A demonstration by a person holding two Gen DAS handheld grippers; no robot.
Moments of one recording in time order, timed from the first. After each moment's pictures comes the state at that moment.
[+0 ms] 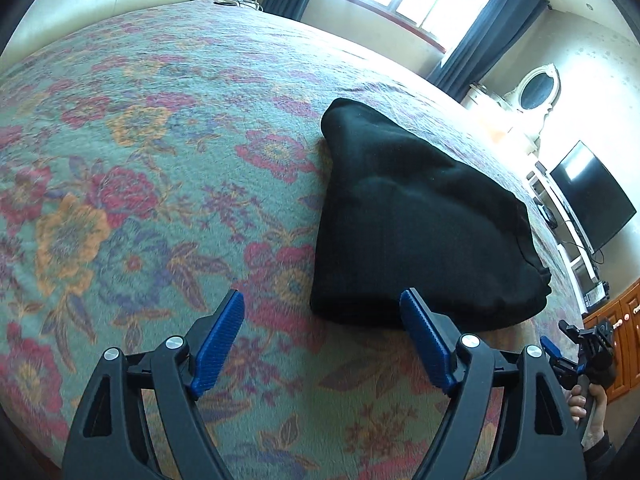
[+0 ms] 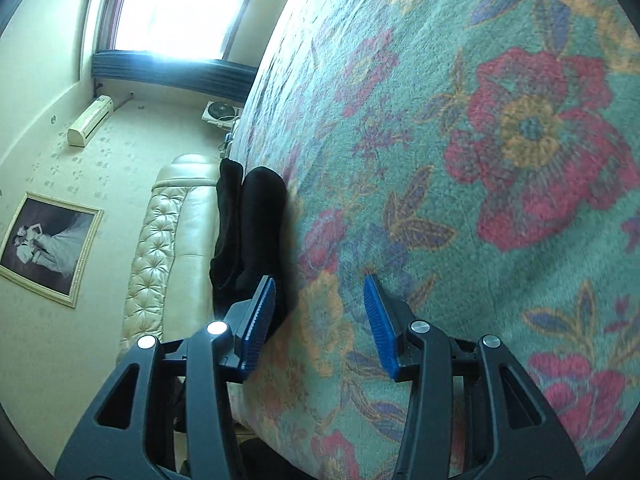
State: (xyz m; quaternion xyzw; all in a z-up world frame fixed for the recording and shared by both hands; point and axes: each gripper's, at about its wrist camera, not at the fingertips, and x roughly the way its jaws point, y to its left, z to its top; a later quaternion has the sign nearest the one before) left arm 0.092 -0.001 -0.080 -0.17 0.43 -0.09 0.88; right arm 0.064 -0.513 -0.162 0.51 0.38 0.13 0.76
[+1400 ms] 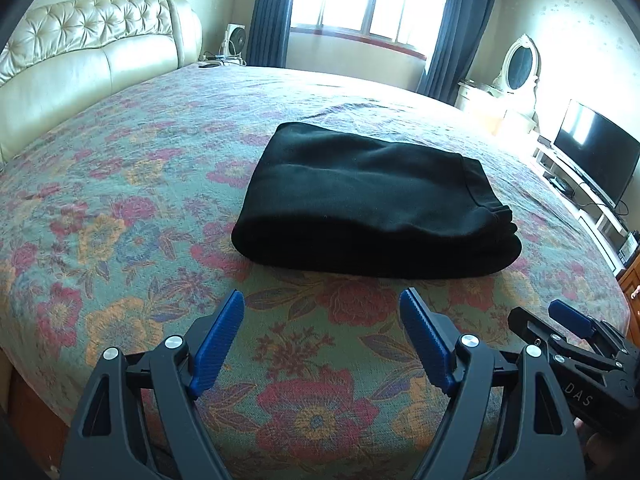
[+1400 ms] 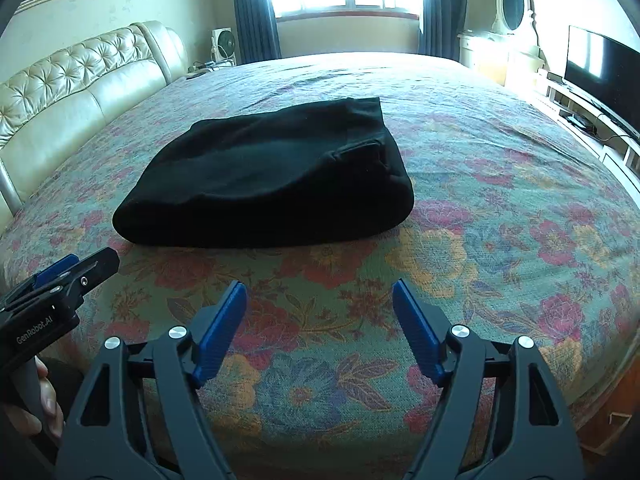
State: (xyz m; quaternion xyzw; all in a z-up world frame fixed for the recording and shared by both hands) left arm -0.006 -0.089 -0.051 -0.06 0.36 -0.06 0.93; right arm 0.002 -0.264 -0.070 0.05 0.37 0.01 0.93
